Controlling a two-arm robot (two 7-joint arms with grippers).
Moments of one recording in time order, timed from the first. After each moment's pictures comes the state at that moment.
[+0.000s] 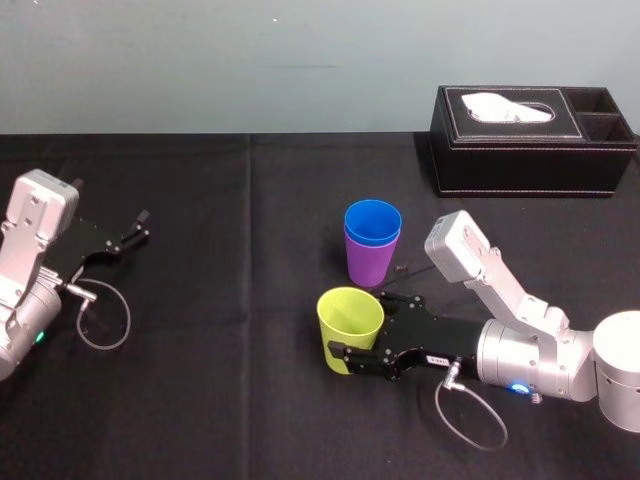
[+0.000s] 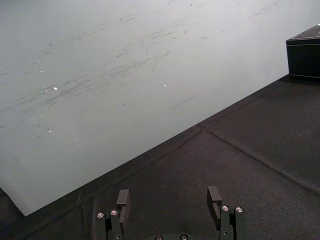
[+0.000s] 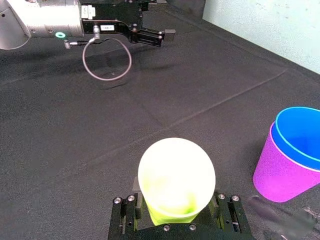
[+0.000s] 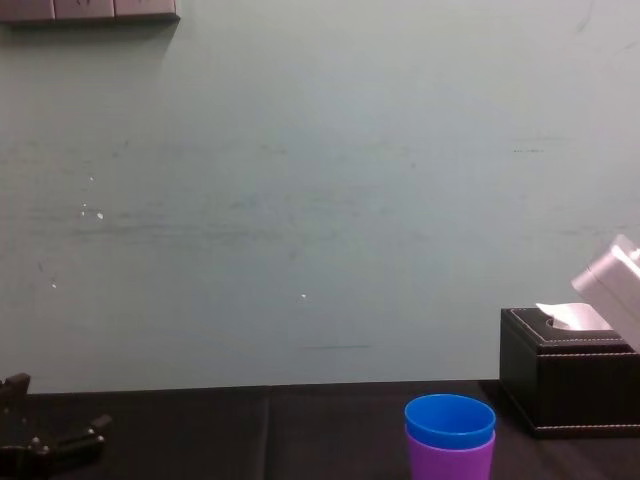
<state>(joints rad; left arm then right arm) -0.20 0.60 0.45 -1.41 -0.25 -0.12 0.03 0.22 0.60 -0.55 -1.63 0.35 0.24 0.57</state>
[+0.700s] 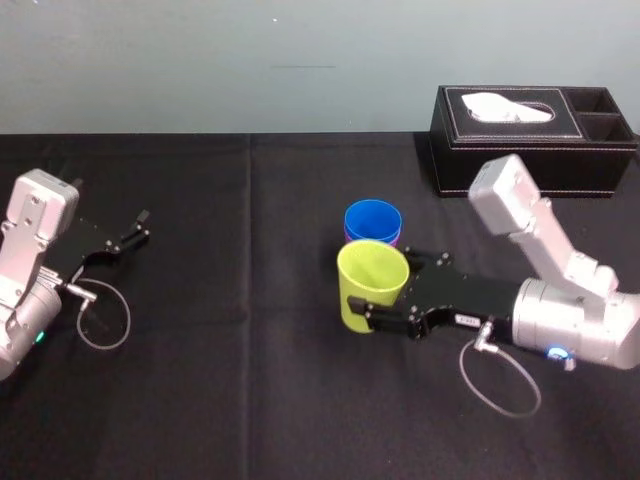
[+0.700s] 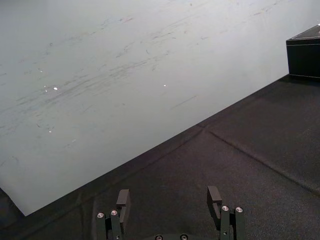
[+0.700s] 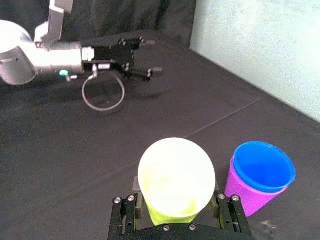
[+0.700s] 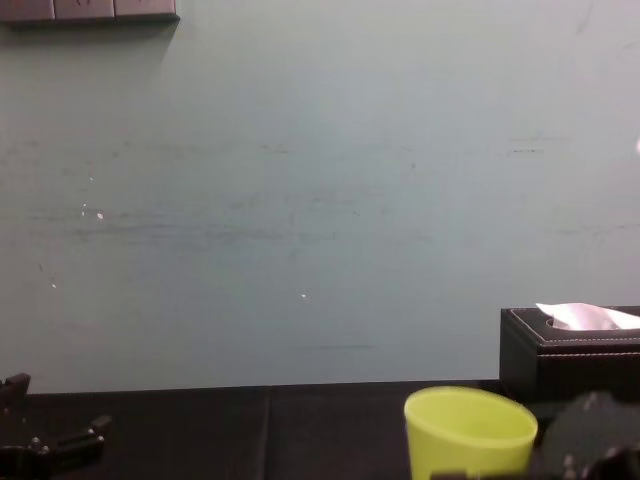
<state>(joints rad) -0.20 0.60 0.45 -1.41 -0.25 -0.12 0.03 0.21 0.68 -0.48 -1.76 0.43 0.29 0.55</state>
